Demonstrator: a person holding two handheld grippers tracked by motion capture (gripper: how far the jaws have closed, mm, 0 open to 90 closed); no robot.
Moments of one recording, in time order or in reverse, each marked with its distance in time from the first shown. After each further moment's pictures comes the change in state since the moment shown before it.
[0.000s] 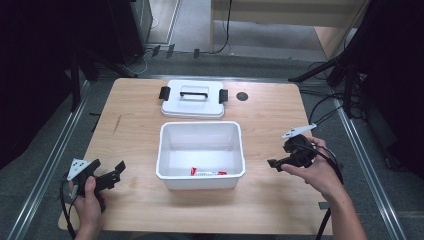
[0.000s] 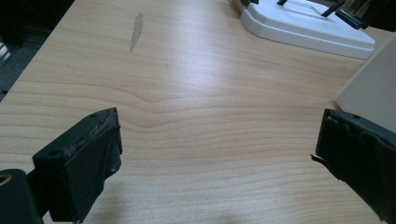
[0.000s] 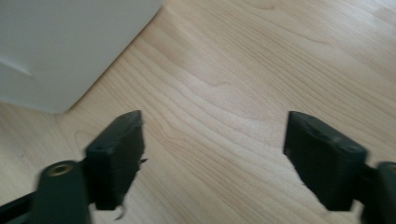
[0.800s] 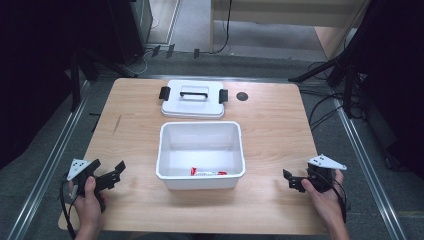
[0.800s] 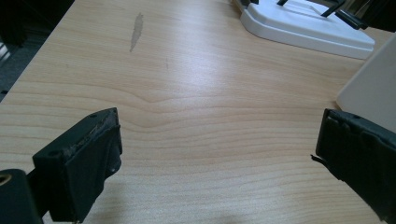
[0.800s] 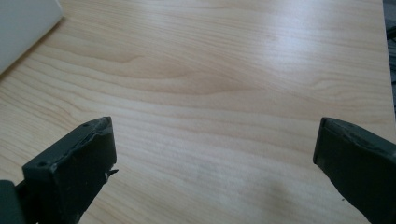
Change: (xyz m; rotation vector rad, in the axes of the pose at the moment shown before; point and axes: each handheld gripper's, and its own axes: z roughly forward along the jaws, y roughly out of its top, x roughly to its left) left arm 0.000 0.000 0.000 -0.002 0.000 -0.001; right arm -0.018 -0.107 0.023 -0.332 -0.198 0.233
